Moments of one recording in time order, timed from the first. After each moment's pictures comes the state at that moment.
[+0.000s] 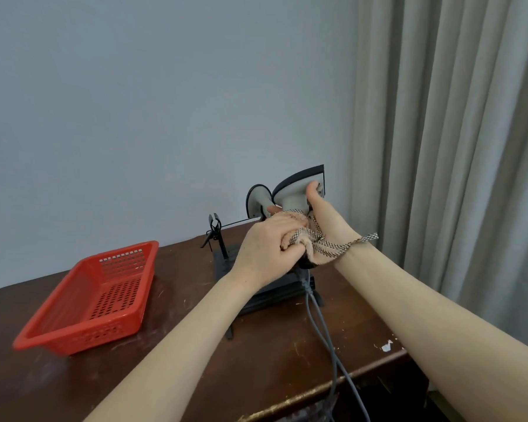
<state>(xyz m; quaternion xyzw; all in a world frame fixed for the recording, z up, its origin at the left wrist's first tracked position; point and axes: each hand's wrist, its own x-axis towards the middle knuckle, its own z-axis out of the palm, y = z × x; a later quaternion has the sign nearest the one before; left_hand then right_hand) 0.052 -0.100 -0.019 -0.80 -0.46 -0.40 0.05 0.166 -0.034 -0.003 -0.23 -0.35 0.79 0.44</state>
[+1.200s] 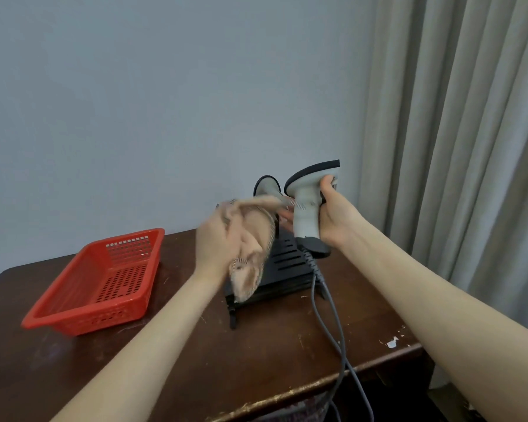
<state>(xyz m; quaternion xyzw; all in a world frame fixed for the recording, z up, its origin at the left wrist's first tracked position) -0.005 -0.115 -0.024 -0.58 -0.60 -0.56 0.03 0.164 -0.033 0.000 -0.25 -0.29 0.81 0.44</state>
